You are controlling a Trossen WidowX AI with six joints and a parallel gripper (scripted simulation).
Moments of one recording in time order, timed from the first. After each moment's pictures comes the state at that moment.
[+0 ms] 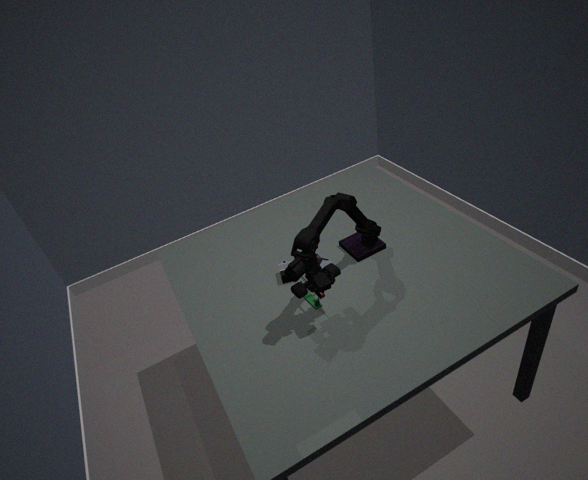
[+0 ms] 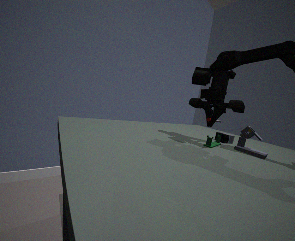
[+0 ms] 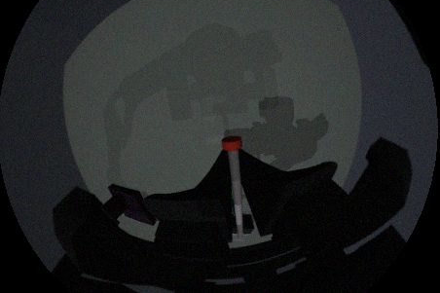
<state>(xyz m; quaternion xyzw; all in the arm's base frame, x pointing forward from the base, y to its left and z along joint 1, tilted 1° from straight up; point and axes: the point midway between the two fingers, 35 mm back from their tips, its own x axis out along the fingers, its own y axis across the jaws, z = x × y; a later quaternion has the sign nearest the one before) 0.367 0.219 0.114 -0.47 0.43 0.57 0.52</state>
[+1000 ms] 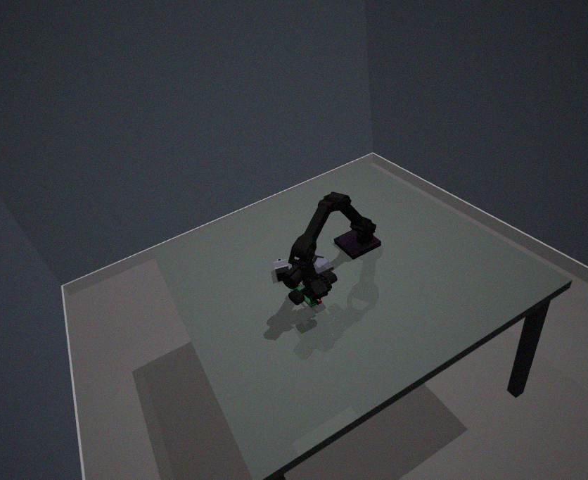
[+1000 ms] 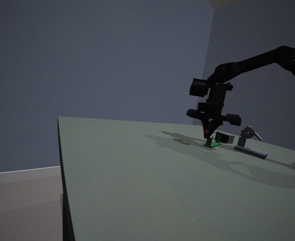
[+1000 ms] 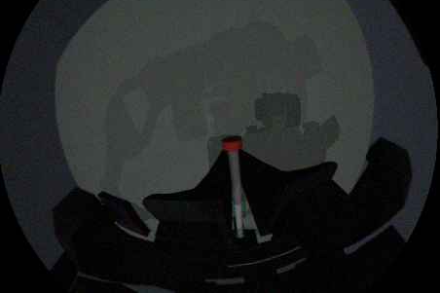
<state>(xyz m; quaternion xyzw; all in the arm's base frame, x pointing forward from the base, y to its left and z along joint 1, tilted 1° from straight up) 0.369 0.221 0.069 -0.47 0.42 0.57 0.52</state>
